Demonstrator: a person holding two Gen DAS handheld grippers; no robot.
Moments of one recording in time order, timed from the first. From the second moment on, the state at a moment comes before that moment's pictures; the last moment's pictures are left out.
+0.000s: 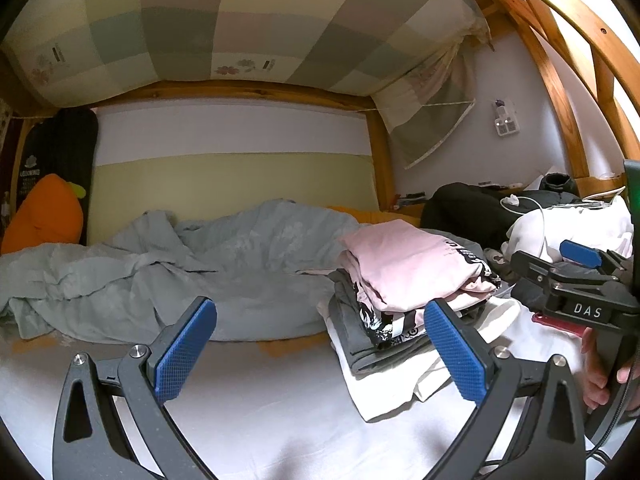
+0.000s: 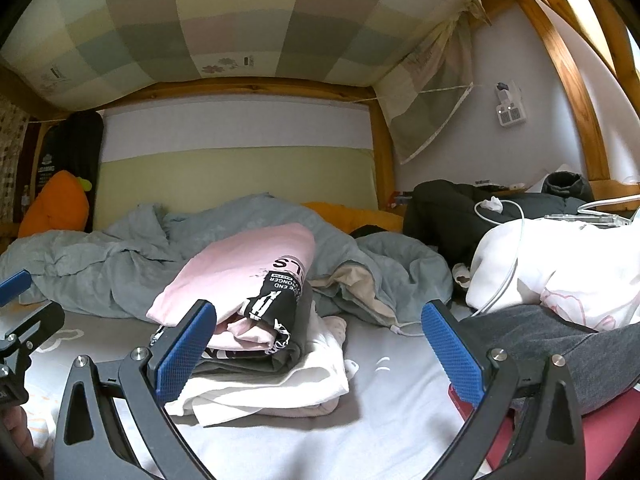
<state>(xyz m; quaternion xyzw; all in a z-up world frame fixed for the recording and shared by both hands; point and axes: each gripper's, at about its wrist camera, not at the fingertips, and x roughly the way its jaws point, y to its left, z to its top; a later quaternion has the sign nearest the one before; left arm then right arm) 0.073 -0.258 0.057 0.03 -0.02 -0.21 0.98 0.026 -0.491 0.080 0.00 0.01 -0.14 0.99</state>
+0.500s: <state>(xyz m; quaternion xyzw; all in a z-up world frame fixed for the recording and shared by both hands) 0.077 -0.260 0.056 0.02 -0.01 -0.21 0.98 0.024 -0.489 0.081 -0.01 0.00 -0.14 0.99</state>
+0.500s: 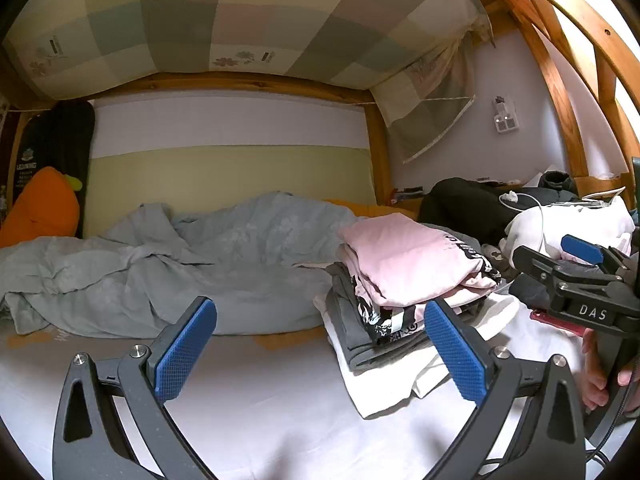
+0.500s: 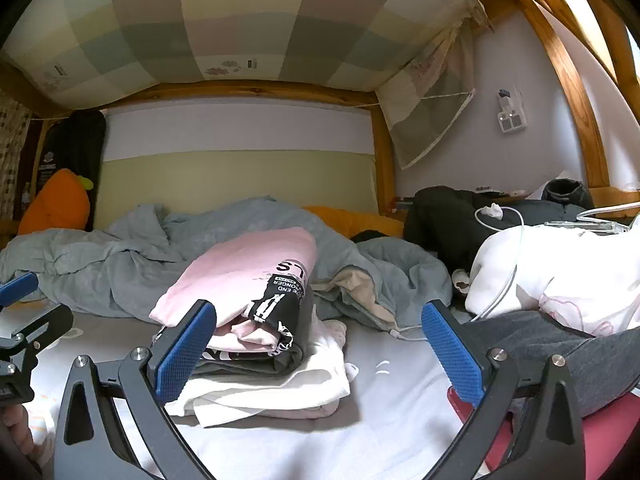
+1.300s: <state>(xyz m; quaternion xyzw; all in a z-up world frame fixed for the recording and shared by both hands) 0.085 -0.262 0.055 0.03 0.01 -0.21 0.98 0.025 -0.488 0.081 -0.01 0.00 -0.14 0.99</state>
